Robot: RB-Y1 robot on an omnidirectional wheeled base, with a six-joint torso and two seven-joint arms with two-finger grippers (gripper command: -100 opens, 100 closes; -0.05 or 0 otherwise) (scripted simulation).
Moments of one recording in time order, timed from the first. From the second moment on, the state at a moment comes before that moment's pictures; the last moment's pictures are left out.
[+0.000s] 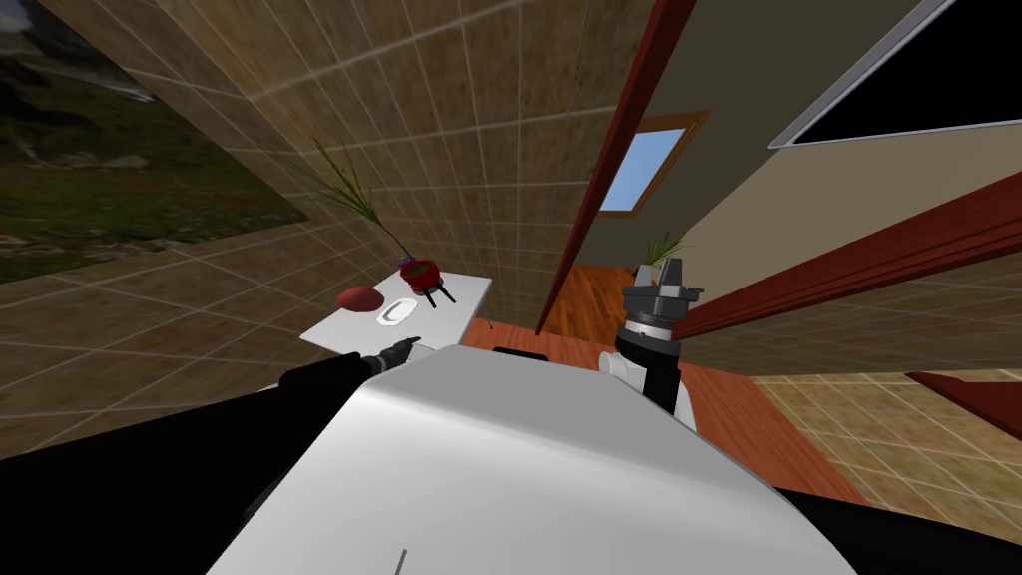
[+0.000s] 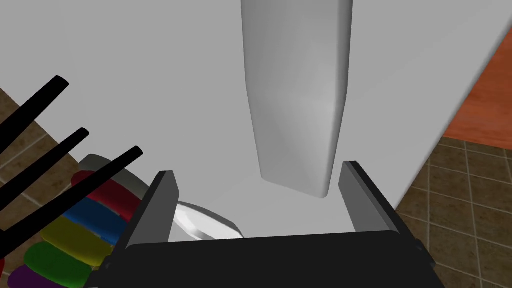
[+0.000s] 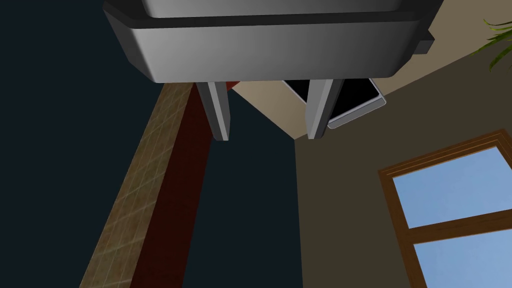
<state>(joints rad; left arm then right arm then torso) 1.32 0.70 0.47 -2.40 0.80 0.70 -0.17 0.53 -0.03 -0.05 -2.40 0.05 -0.38 -0.17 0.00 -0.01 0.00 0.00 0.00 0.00</state>
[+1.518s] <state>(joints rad) 1.43 0.74 0.43 -2.30 0.98 0.97 -0.25 0.52 -0.03 -0.05 -2.40 0.05 -0.38 -0.17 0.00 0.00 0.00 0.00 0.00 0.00</state>
